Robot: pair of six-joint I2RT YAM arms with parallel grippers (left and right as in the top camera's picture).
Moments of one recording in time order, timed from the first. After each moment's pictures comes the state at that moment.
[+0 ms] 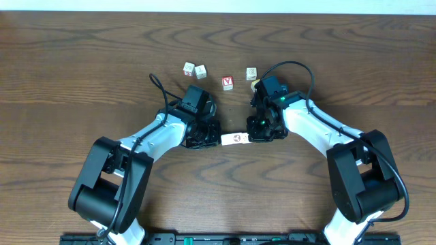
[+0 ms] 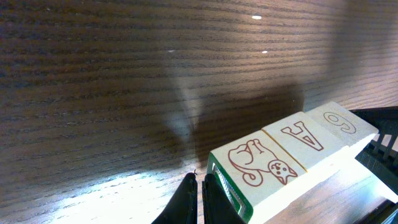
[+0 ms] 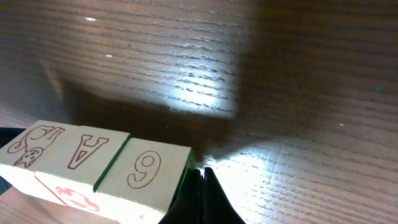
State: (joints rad) left arm -0.44 1.81 0.97 -0.43 0.47 -0.54; right arm 0.43 1.88 1.15 -0.71 -0.28 0.35
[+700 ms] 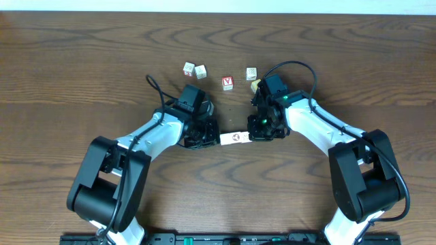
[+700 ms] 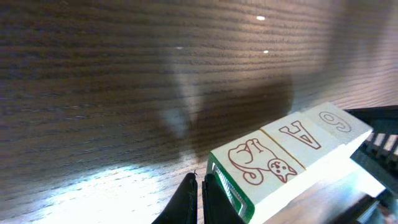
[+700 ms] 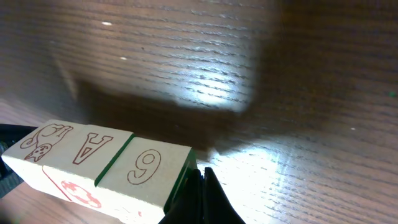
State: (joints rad) left arm -0.41 1.81 0.97 -0.44 0.53 -0.55; right arm 0.41 1.88 1.15 -0.70 -0.34 0.35
